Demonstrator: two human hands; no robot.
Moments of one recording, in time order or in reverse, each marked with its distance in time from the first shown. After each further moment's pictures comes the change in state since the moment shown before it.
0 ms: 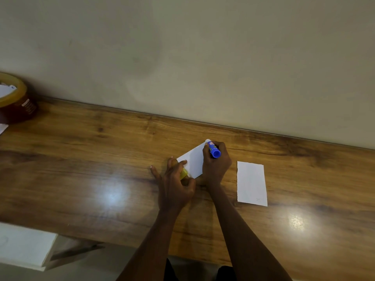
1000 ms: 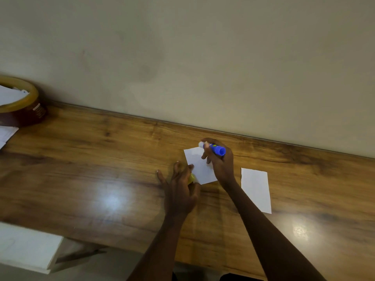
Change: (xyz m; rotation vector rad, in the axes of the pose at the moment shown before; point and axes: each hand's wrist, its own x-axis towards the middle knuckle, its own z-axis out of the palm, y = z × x) left_hand 0.000 0.006 -0.003 -0.009 -0.057 0.019; right_hand 0.018 -0.022 -0.020 0.114 -0.502 -0.136
